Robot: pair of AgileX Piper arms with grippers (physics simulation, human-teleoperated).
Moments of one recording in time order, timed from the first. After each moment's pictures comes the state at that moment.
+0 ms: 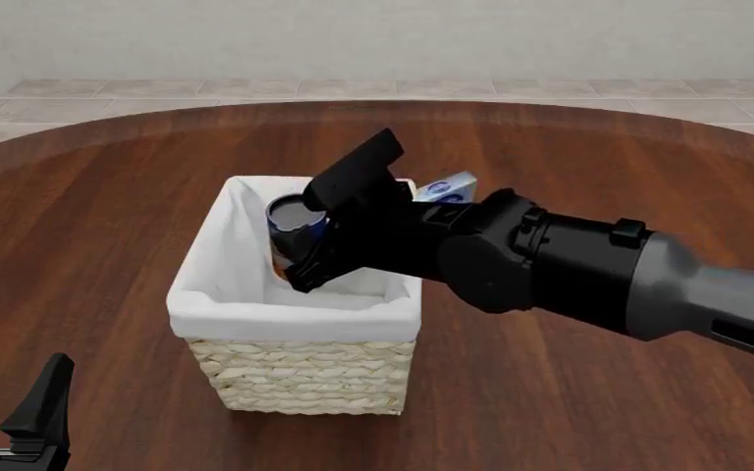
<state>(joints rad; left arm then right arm) 0.00 0.00 0.00 0.00 0.00 0.86 1.60 -1.21 0.14 -0.07</state>
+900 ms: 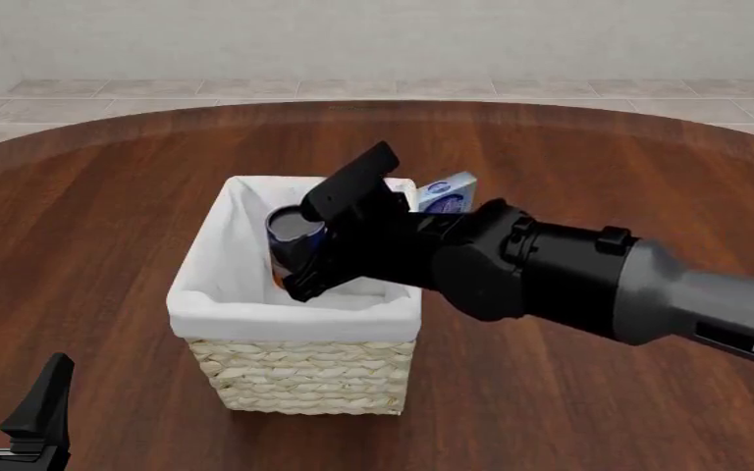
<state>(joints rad) 0.00 0.00 0.00 0.00 0.00 0.86 1.62 -1.20 0.13 -0.06</state>
